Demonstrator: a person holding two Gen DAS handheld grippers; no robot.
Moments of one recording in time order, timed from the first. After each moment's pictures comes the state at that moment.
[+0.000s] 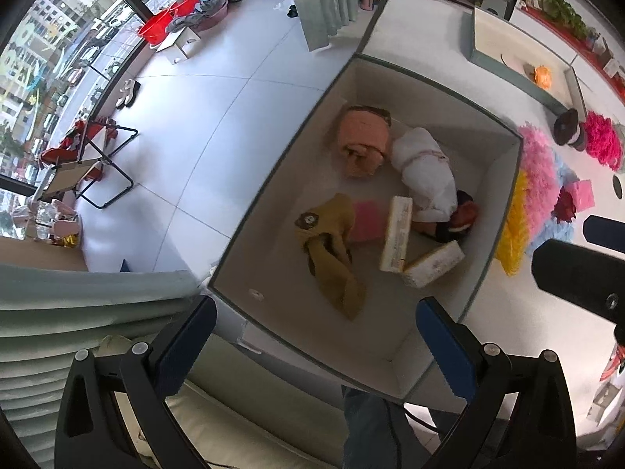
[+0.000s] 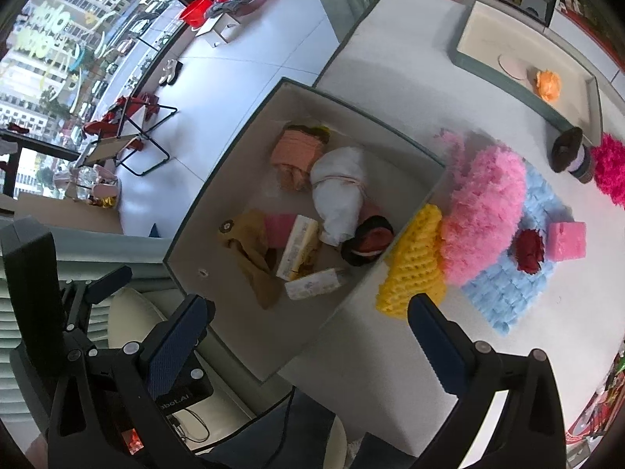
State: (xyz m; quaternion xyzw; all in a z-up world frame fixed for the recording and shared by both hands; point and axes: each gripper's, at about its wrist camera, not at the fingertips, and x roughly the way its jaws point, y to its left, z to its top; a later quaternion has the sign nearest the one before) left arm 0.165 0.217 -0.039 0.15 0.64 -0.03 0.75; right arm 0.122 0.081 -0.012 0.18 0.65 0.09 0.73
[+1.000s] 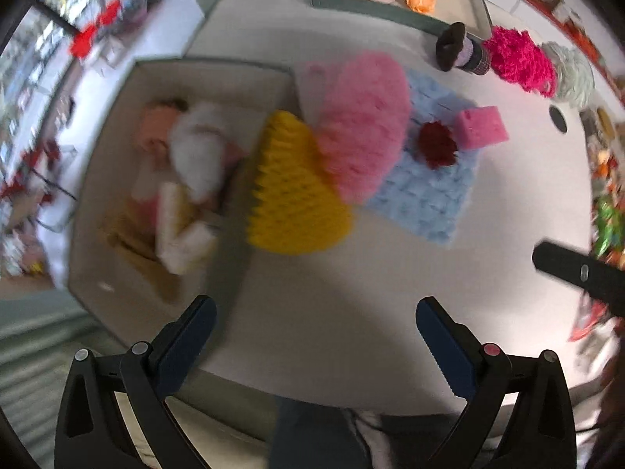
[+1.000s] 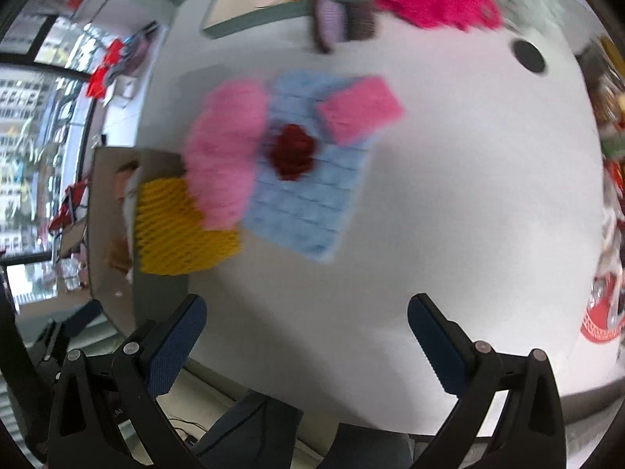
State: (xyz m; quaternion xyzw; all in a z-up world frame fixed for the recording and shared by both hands) left arm 0.114 0.039 -0.076 0.14 0.69 -0.11 0.70; right arm 0.003 -0.140 -0.086 0.32 0.67 -0.06 0.67
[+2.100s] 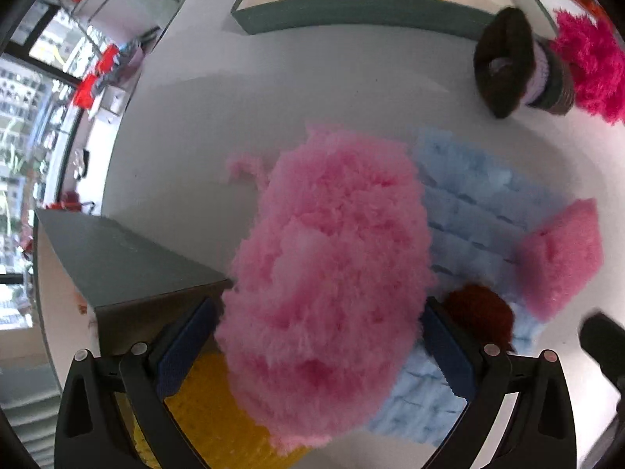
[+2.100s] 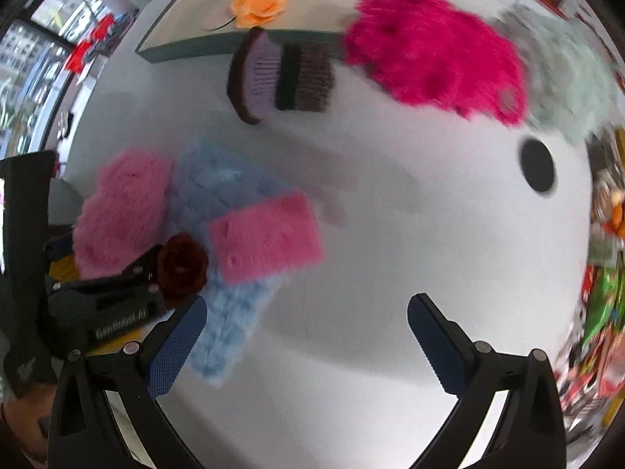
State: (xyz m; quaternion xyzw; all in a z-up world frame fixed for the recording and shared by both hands) left arm 0.217 -0.072 -0.179 0.26 0.64 -0.08 0.72; right arm 0.106 -0.196 -0.153 0.19 0.68 -0.06 0.71
